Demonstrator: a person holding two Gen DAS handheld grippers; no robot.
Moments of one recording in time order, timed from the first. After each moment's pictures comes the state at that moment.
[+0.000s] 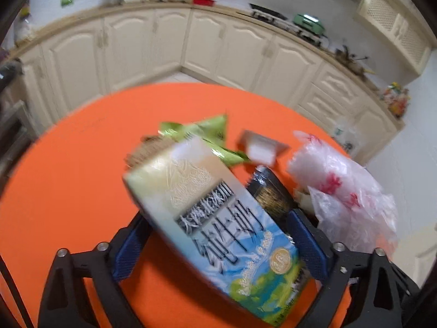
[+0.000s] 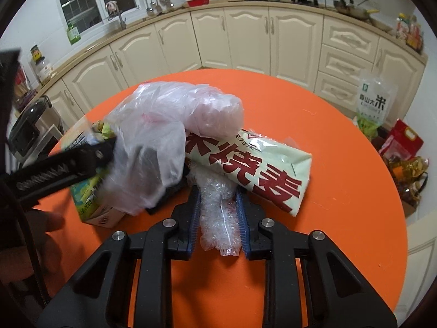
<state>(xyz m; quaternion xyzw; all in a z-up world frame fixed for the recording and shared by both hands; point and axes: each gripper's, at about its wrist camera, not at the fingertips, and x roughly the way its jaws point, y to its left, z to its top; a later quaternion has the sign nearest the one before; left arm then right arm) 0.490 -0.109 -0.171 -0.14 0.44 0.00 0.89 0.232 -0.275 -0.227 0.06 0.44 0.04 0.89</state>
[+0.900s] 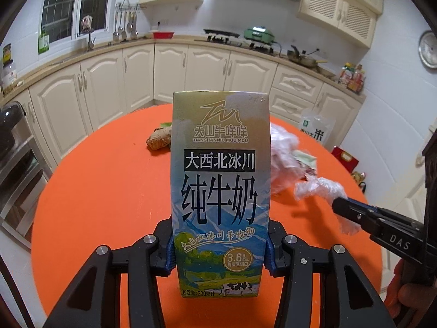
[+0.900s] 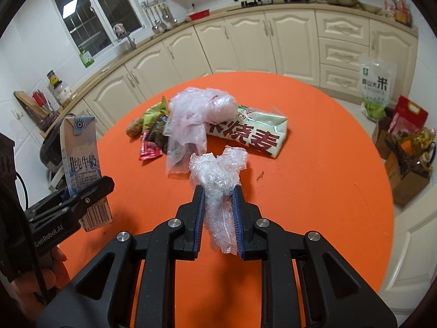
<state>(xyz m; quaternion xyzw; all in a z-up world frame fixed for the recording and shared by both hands) 0.348 -0.108 -0.150 -0.06 0.36 -0.07 0.93 0.135 -0.297 -0.195 0.12 0.41 0.07 0.90</state>
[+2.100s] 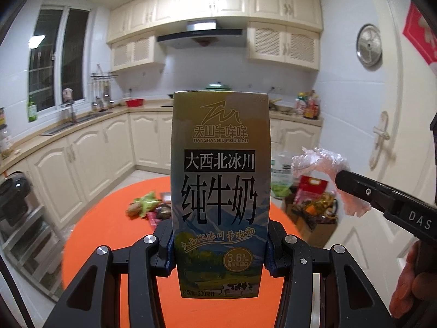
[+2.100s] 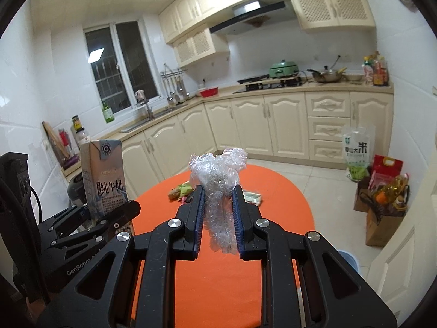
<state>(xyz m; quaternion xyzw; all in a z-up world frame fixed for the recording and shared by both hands) 0.067 -0.167 -0.115 -0.01 0.21 -0.12 0.97 -0.020 -0.317 -0.049 0.11 0.22 0.04 0.97</state>
